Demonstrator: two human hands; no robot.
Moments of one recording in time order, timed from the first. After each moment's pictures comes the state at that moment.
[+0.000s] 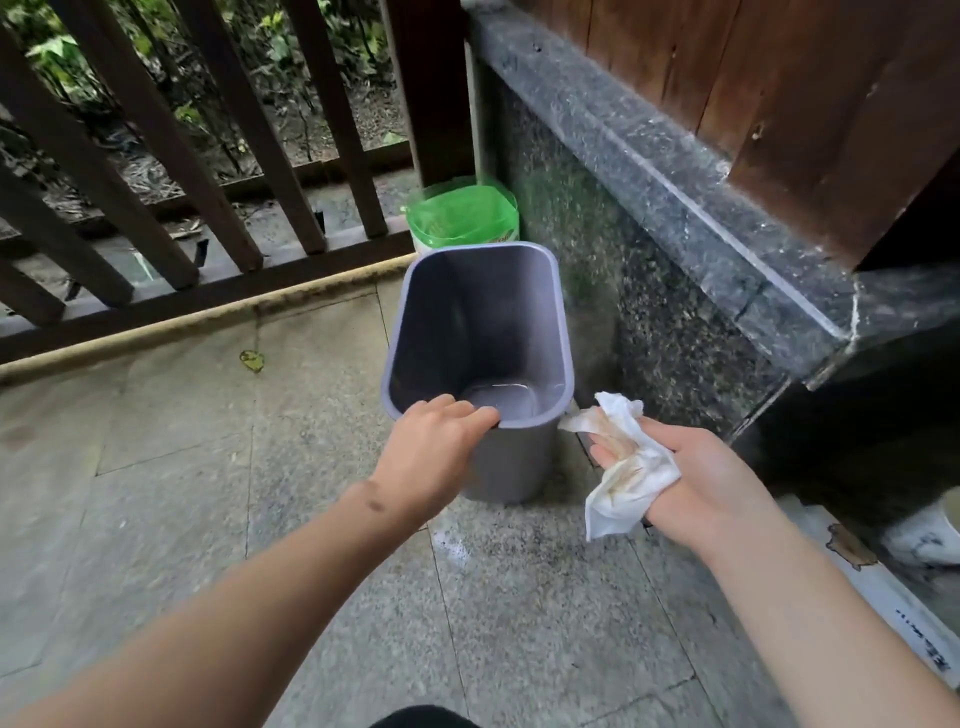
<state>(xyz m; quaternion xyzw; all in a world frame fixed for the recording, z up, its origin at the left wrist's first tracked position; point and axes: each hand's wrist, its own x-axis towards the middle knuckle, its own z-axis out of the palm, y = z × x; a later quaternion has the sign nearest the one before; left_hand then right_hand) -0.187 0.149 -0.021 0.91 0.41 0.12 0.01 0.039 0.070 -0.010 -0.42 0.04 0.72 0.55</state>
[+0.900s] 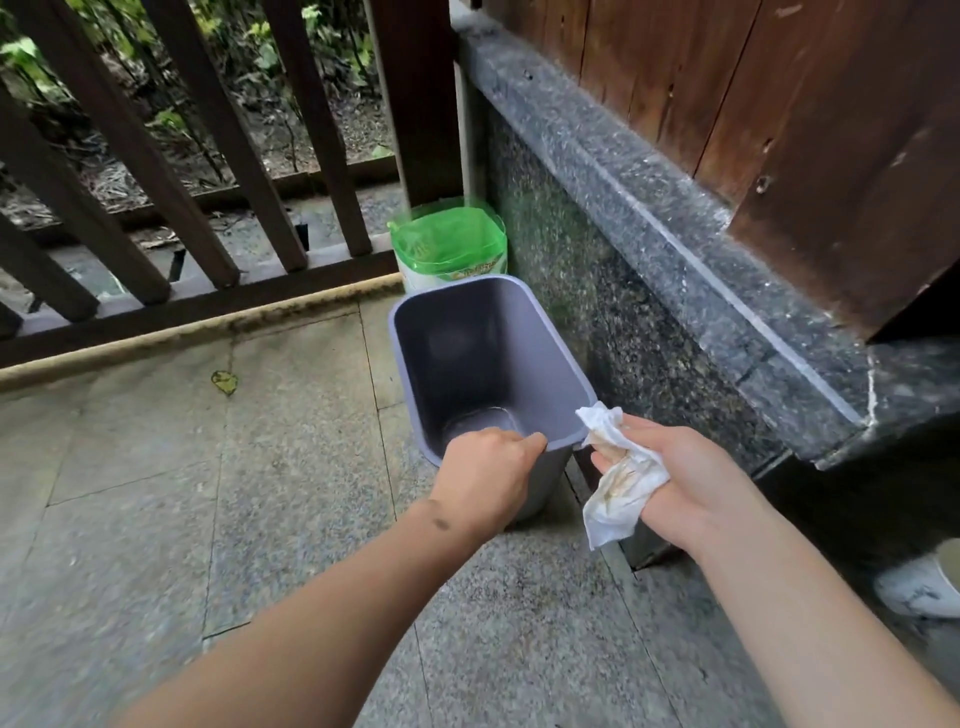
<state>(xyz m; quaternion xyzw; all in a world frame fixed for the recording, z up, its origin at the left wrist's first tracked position) -0.115 0.176 -0.049 0.91 0.41 0.07 0.03 0.050 0.113 0.018 -0.52 -0.03 0.66 0.55</state>
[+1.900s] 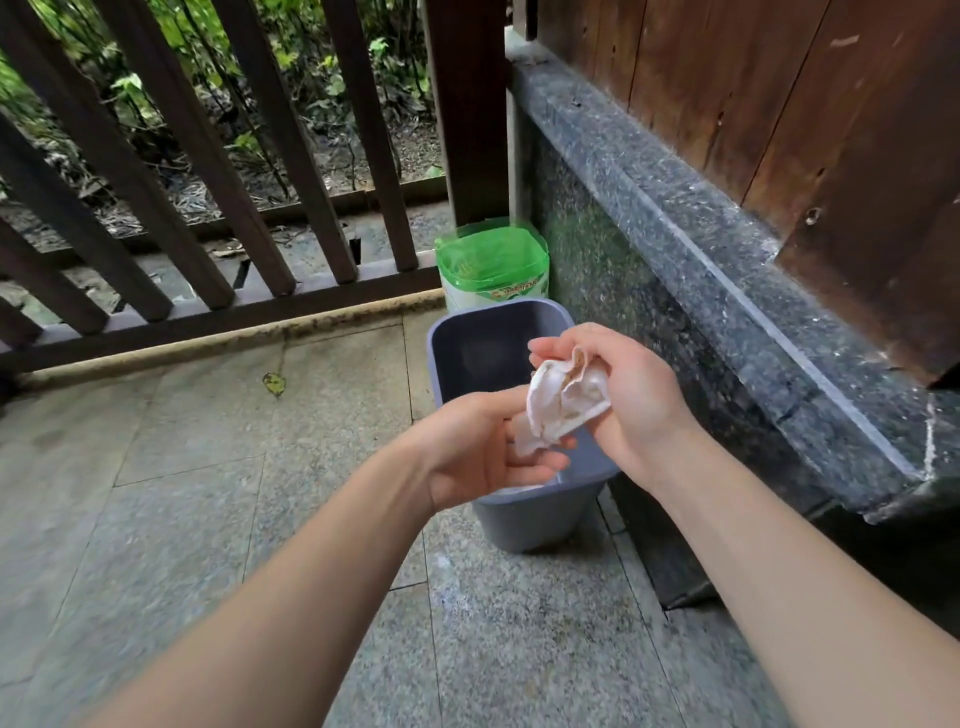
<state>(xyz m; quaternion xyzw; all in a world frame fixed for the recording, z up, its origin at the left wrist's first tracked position) -0.139 0.205 0.036 0.39 0.41 0.19 0.81 0.016 0.187 0.053 -0.48 -0.30 0.61 0.56</state>
